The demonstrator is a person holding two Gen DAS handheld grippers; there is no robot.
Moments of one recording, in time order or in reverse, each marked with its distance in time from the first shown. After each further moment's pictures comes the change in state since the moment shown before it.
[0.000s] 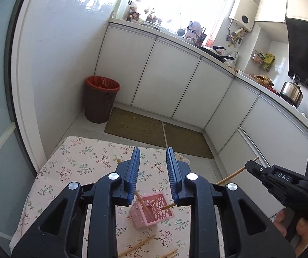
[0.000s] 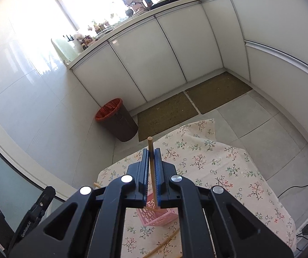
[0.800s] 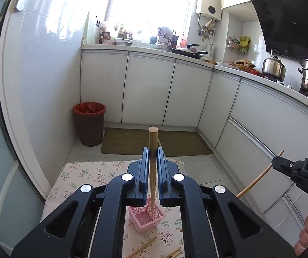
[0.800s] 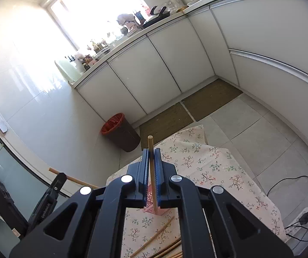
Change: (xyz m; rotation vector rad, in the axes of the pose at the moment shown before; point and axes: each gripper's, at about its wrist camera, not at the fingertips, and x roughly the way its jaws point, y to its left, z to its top) left arm -0.026 -0.072 -0.008 0.245 -0.073 -0.007; right arm -0.114 -0.040 0.006 0.092 -0.075 0.052
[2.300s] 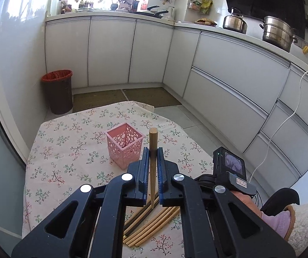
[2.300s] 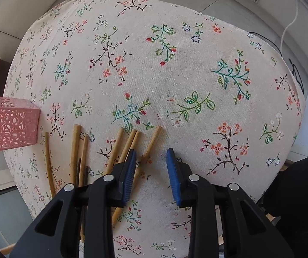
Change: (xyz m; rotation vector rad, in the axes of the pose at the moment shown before) left arm -0.045 0.019 -0.118 0.134 0.217 -0.249; right arm 0.156 -0.142 -0.237 0.467 0.616 -0.619
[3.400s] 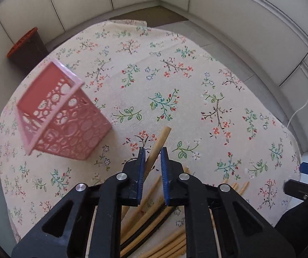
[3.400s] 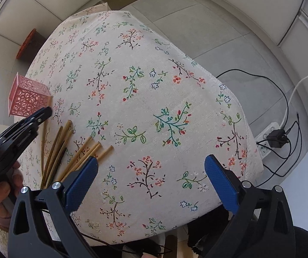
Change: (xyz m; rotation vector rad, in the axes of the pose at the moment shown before) left arm 0.219 -0.020 -0.035 0.178 0.521 0.086; right arm -0.050 -0.085 0.035 -0.317 -0.026 0.100
